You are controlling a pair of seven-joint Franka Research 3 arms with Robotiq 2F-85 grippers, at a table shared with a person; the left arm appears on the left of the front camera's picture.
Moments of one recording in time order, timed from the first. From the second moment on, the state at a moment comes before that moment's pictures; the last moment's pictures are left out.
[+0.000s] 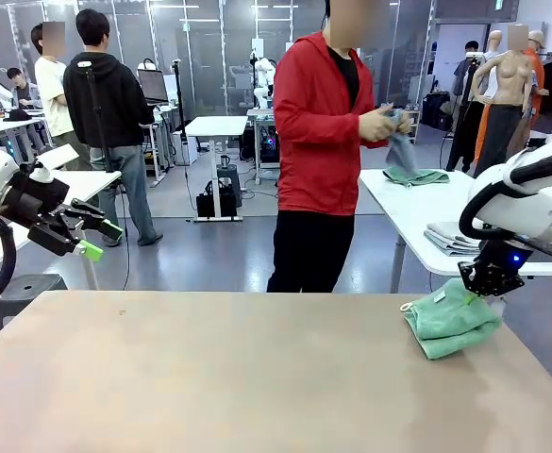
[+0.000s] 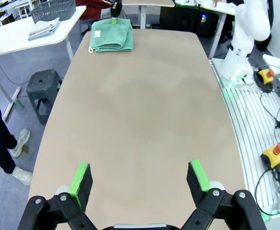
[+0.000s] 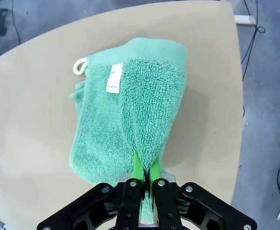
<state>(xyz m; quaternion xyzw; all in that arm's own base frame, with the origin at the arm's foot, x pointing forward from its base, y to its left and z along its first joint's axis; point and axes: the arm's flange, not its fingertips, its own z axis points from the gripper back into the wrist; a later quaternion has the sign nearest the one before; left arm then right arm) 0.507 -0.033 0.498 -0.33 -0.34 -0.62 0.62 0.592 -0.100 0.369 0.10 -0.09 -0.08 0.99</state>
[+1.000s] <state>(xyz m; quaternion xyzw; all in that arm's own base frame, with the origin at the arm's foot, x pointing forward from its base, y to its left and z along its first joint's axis) 0.507 -0.033 0.498 -0.33 -0.34 -0.62 0.62 0.608 -0.114 0.366 0.08 -0.11 -0.07 0.99</state>
